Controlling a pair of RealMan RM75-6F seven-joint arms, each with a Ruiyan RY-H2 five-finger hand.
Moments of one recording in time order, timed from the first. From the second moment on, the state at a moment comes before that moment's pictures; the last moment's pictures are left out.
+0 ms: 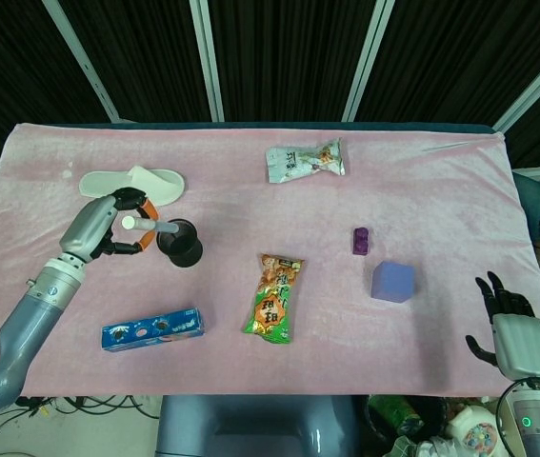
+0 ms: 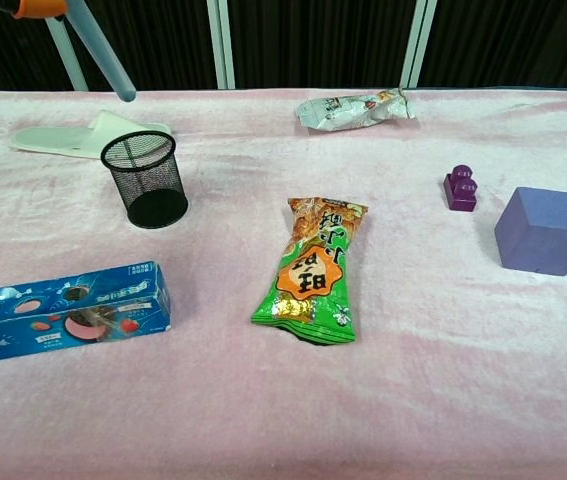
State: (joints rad) left arm -0.61 -1.06 -0.42 -1.86 1.01 0.84 -0.15; right arm 0.12 -1.13 0.06 -1.72 -1.33 1.35 -0.24
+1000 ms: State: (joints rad) left arm -0.80 -1.25 -0.31 -1.61 0.79 0.79 0.01; right arm 0.12 -1.13 0.06 -1.72 -1.32 1.35 -0.25
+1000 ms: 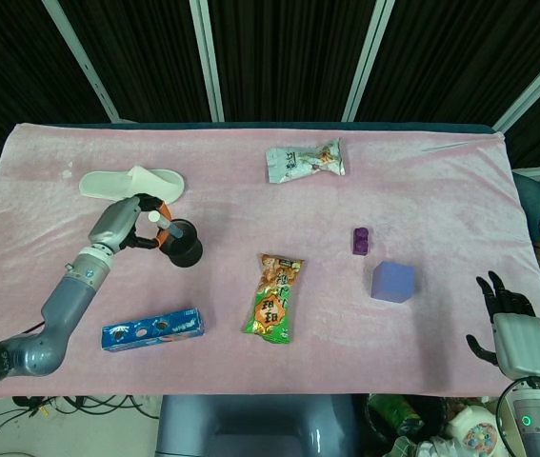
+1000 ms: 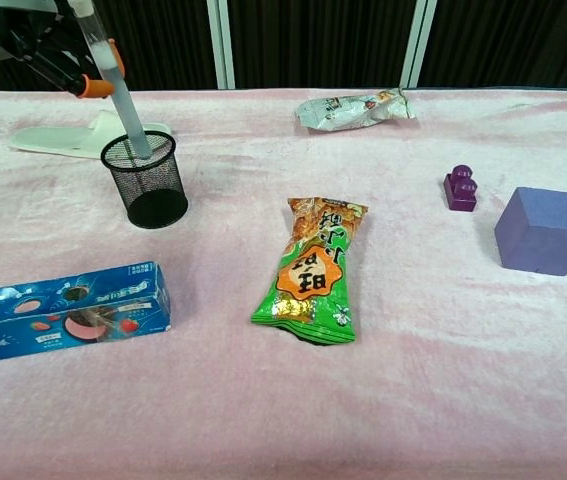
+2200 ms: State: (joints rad) left arm -0.98 -1.38 -0.19 -1.54 0.47 0.89 0.42; right arm 0.13 -1.13 0.06 -1.72 -1.31 1.35 -0.24
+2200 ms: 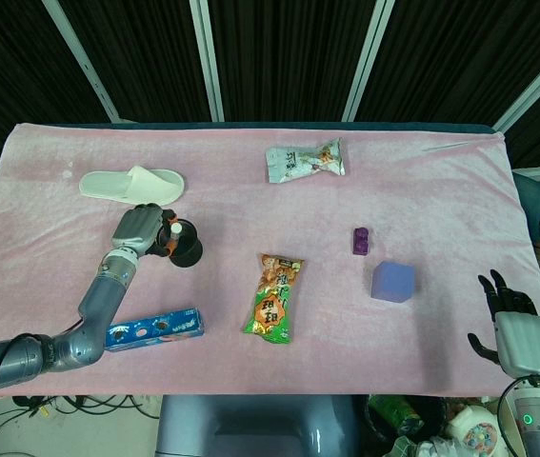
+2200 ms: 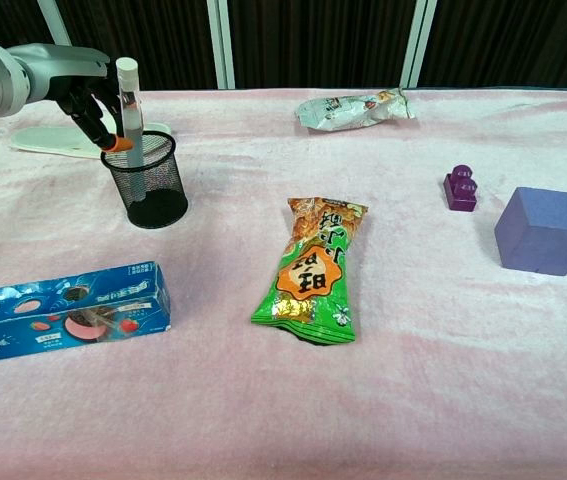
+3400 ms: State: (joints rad) left arm -1.02 -1.43 -0.19 -1.53 0.43 0.92 0.50; right arm 0.13 -1.12 0.06 -1.72 -1.31 1.34 -0.25
